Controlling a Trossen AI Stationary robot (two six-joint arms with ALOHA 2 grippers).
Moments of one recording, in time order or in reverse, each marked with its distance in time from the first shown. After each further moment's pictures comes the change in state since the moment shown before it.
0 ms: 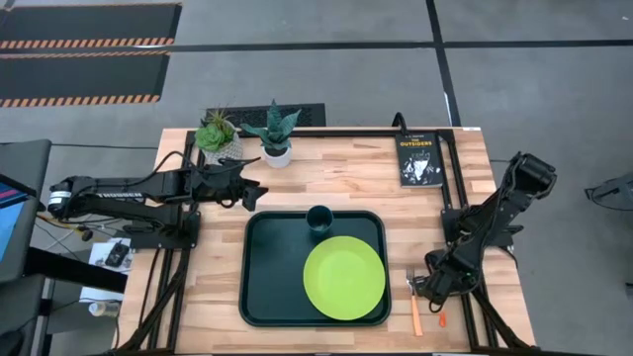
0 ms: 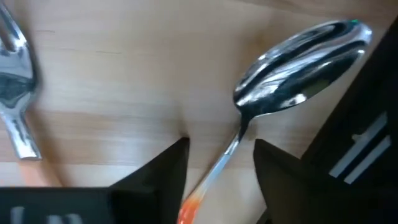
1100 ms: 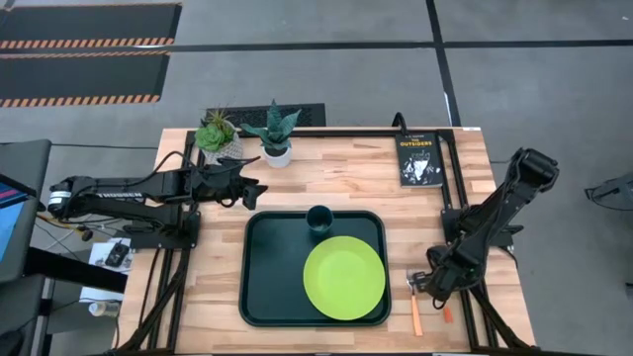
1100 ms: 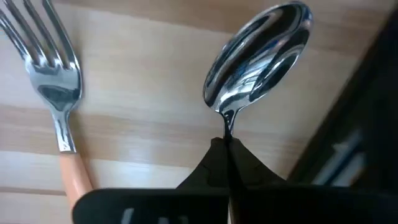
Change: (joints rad) left arm 0.000 0.000 0.000 -0.004 -0.034 0.007; right arm -0.011 -0.111 0.021 -0.119 0.082 -0.023
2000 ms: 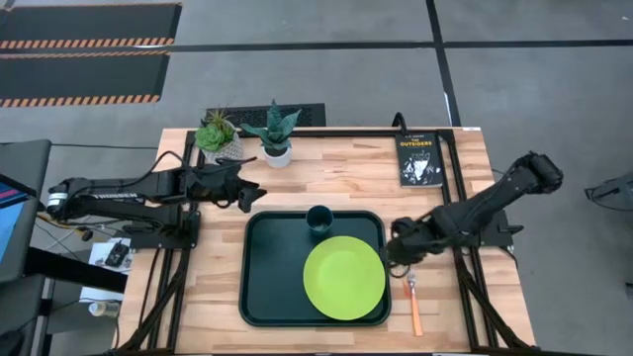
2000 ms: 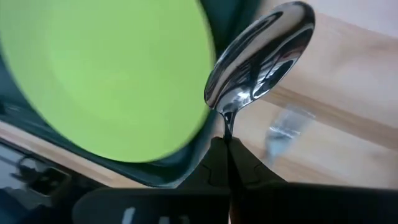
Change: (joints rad) left arm 0.000 -0.053 0.000 -0.002 0.099 0.012; right arm -0.447 0.032 0.426 -0.268 0.164 -0.602
